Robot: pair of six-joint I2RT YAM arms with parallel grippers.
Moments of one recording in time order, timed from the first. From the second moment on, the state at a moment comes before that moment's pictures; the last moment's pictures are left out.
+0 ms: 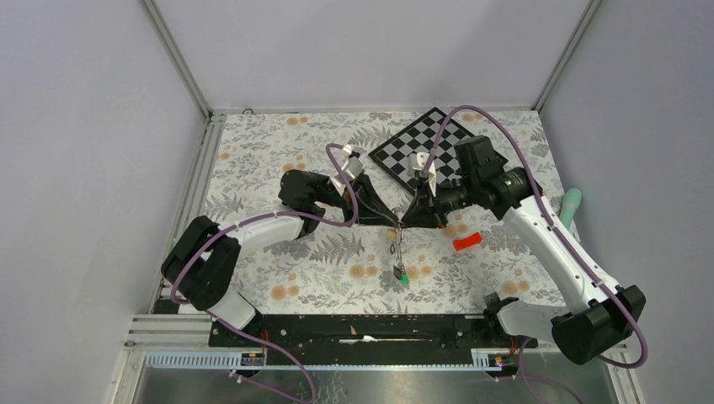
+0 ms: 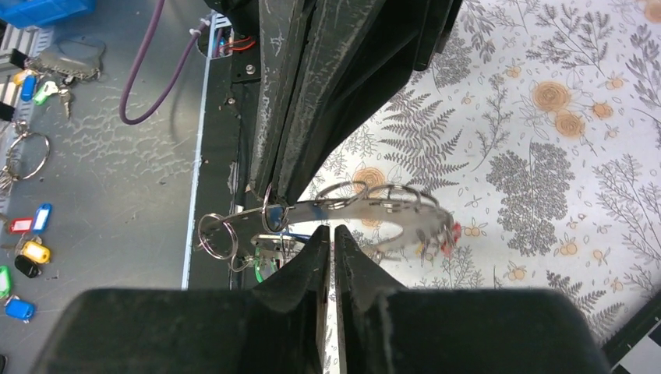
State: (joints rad) left arm -0.68 1.56 0.87 1.33 1.28 -0.74; right arm 0.45 1.23 1.25 -0.91 -1.05 -0.58
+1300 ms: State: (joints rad) left arm -0.67 1.56 0.87 1.29 1.22 -0.76; right arm 0.43 1.18 1.27 -0.87 -1.04 -0.56
